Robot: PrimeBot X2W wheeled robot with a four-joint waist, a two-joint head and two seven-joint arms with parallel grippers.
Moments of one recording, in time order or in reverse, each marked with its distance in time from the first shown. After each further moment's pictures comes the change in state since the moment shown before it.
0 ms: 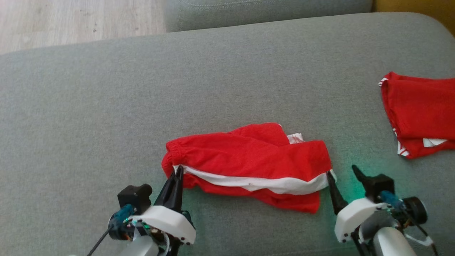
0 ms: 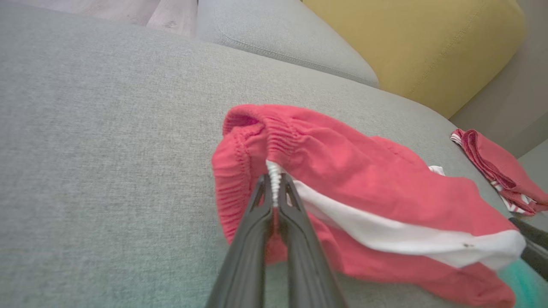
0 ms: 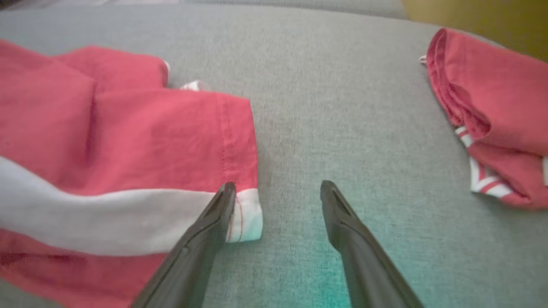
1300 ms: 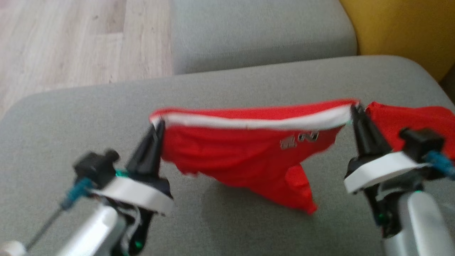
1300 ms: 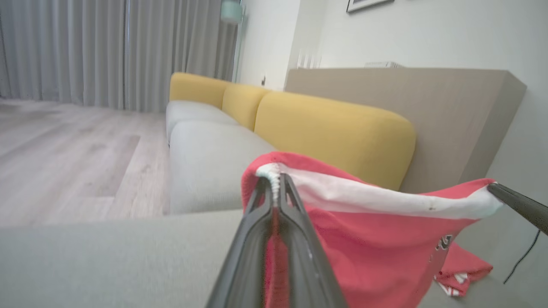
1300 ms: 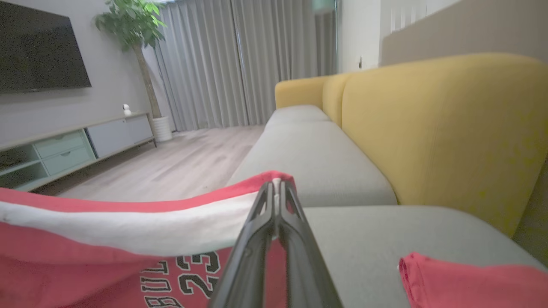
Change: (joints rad) left arm -0.035 0.190 0.044 -0.390 0.028 0.044 0.067; right arm -0.047 -0.002 0.013 -0.375 0.230 0.000 0.139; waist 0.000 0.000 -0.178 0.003
